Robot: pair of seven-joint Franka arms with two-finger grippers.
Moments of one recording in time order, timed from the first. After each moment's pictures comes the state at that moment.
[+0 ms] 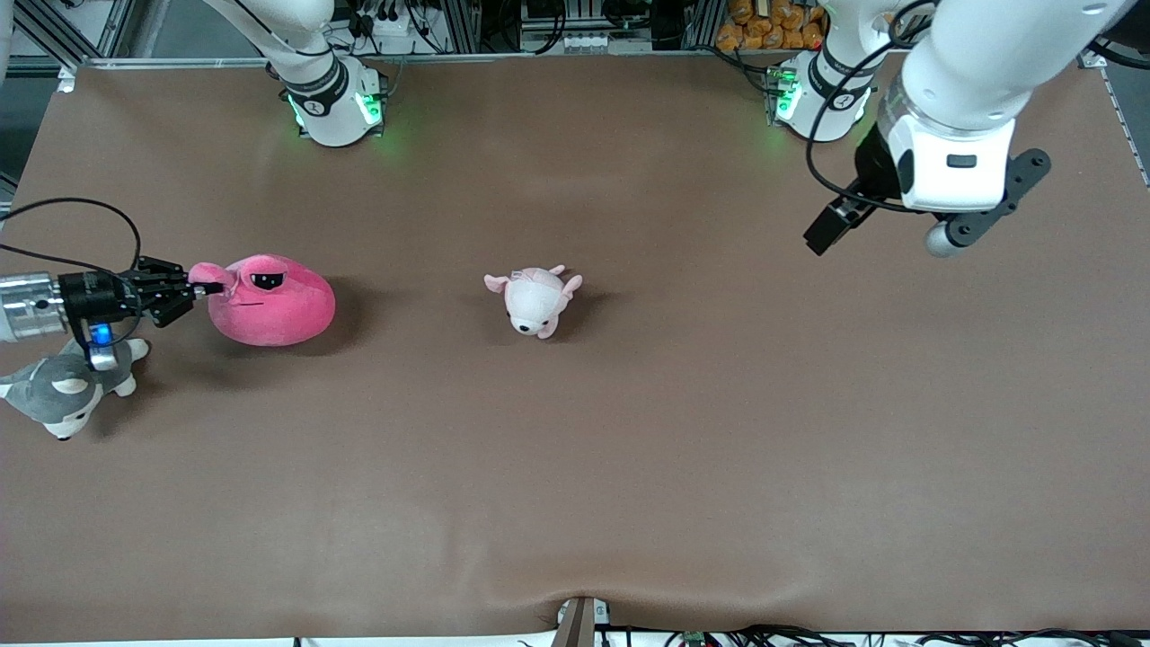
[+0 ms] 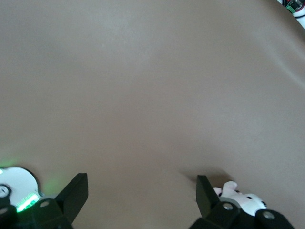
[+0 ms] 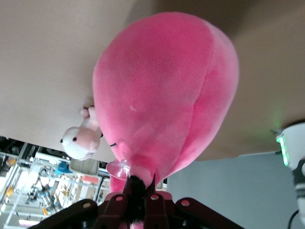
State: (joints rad) left arm -0.05 0.14 -0.39 -1.35 0.09 1.46 -1.08; right arm -0.39 0.54 -0.05 -1.63 0.63 1.28 0.32
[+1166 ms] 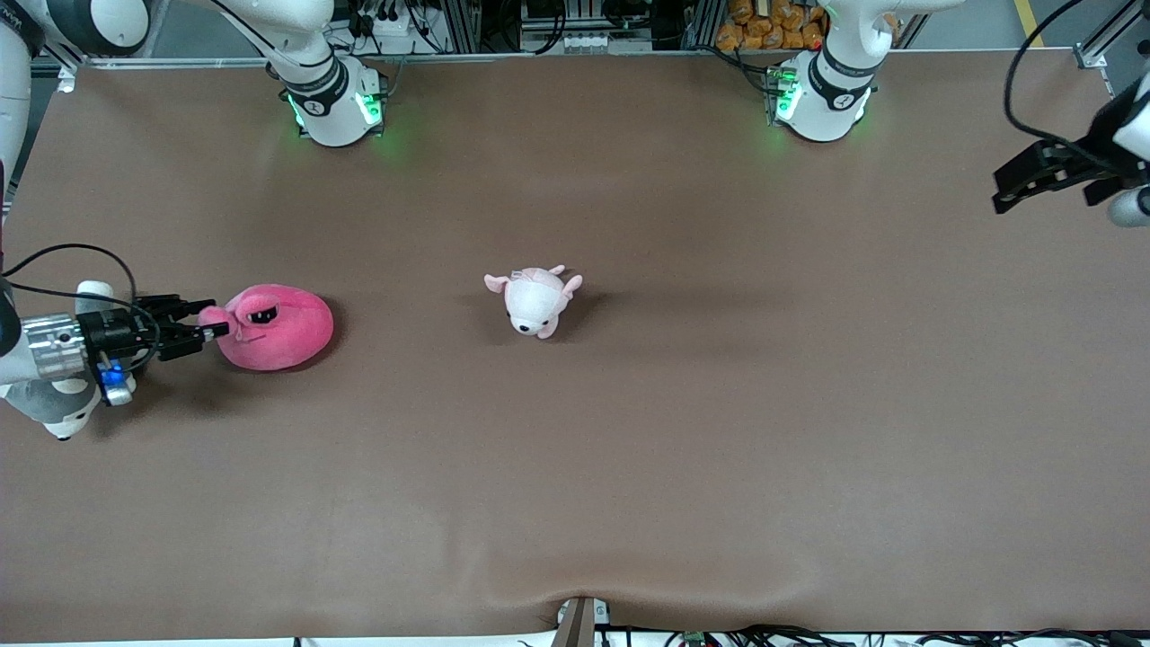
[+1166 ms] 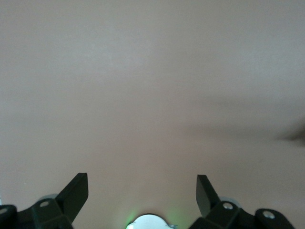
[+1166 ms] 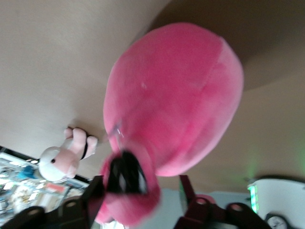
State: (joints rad) left arm -0.02 0.00 -0.05 -1.44 0.09 1.40 -0.10; right arm -0.38 0.67 -0.02 -1.43 0.51 1.33 0.15
